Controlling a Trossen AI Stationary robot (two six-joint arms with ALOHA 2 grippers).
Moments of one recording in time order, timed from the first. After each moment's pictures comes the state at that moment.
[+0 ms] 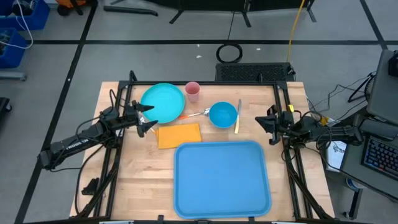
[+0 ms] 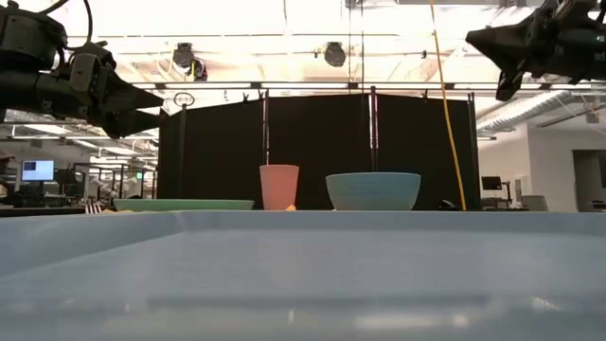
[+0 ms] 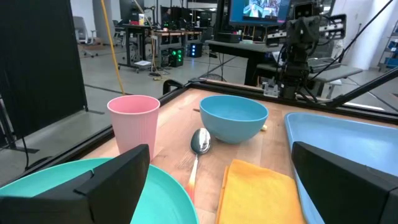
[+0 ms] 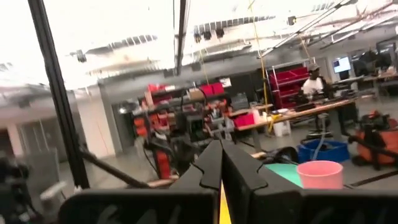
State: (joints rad) left arm 0.53 0.16 0.01 0.11 0.23 -0.07; right arm 0.01 0.08 0.02 0.42 0.19 0.22
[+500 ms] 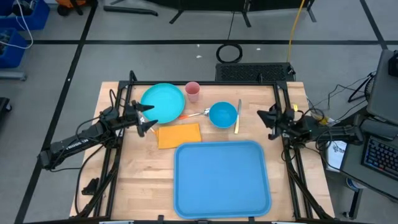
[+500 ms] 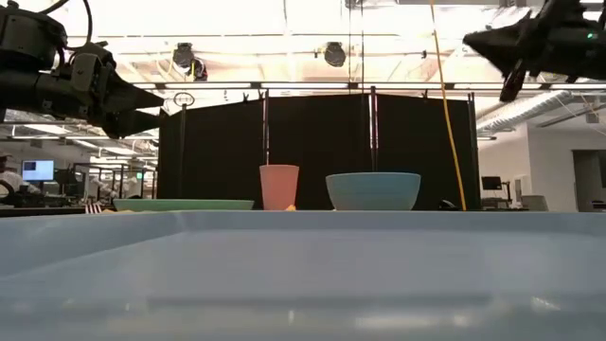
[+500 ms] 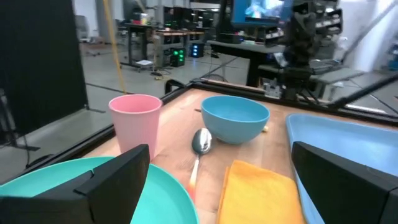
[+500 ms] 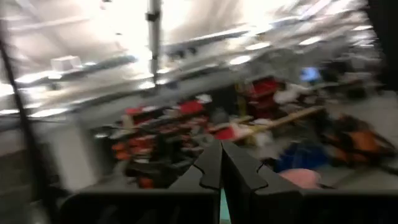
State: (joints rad) left arm 0.53 0.16 0.01 0.11 0.21 -0.09; right arm 0.00 0.12 0.02 0.48 0.36 0.21
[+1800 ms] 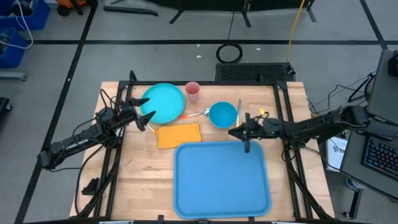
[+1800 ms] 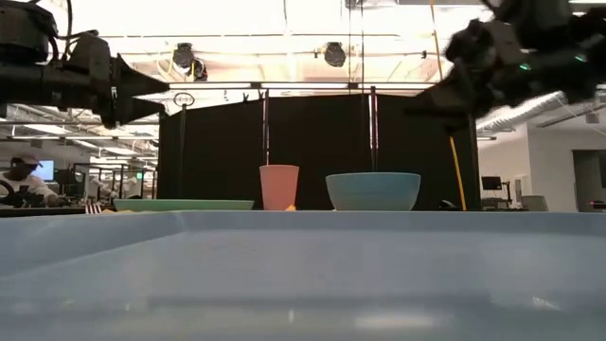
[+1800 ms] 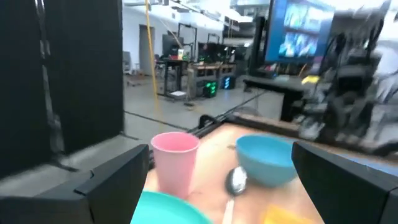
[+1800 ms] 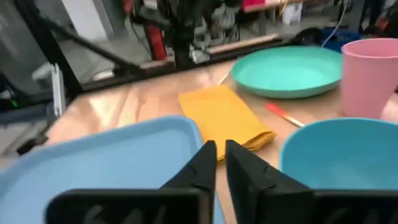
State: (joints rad) left arm 0.53 0.16 0.01 0.25 0.08 -0.14; right arm 0.01 1.07 0.25 0.60 0.07 0.21
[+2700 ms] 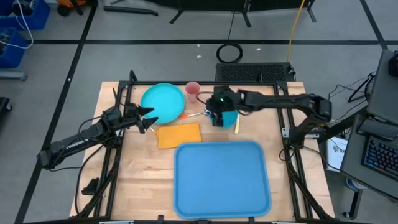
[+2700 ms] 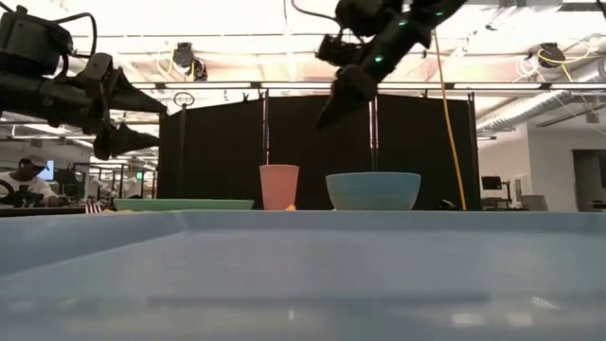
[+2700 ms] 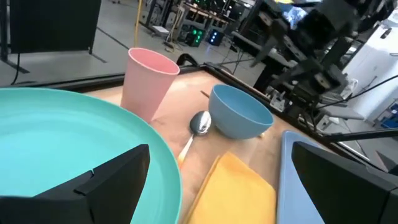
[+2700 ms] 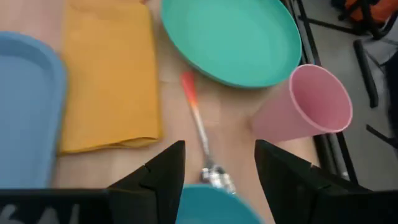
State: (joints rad) left arm 0.53 0.18 0.01 0.04 0.16 -0.43; right arm -0.27 1.64 1.23 -0.34 0.03 -0.37
